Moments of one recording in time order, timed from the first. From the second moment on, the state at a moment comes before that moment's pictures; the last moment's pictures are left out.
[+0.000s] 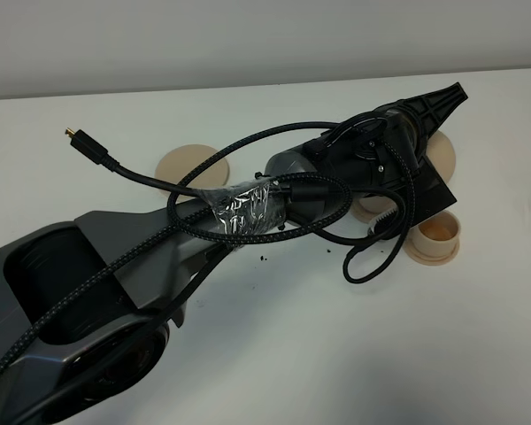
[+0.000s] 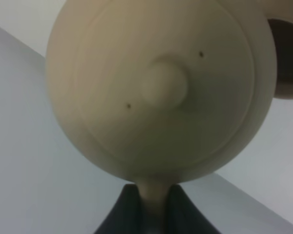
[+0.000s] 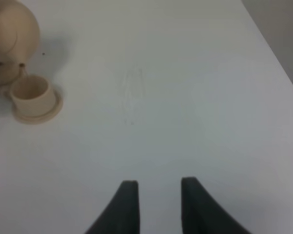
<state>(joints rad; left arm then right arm) -0.90 2.37 -2.00 0.79 0.51 1.35 -0.04 -0.01 -0.49 -0.01 1.07 -0.03</state>
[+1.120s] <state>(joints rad) -0.90 2.37 -2.00 0.79 0.43 1.50 -0.04 -0.01 -0.49 -0.01 1.07 -0.03</state>
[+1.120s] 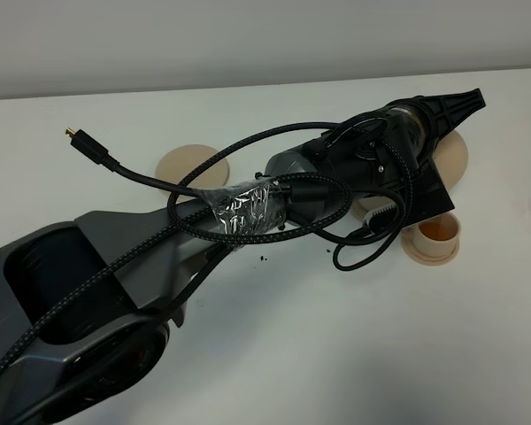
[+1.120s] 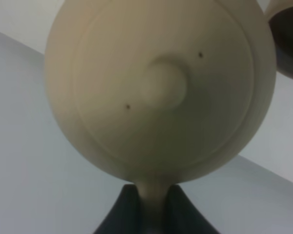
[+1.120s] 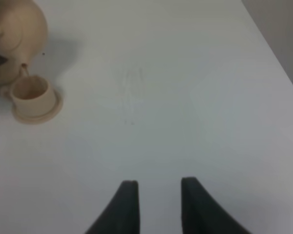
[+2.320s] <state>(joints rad) -0.90 2.37 -2.00 0.82 0.37 1.59 -0.04 -0.01 -0.49 -0.01 1.07 -0.03</state>
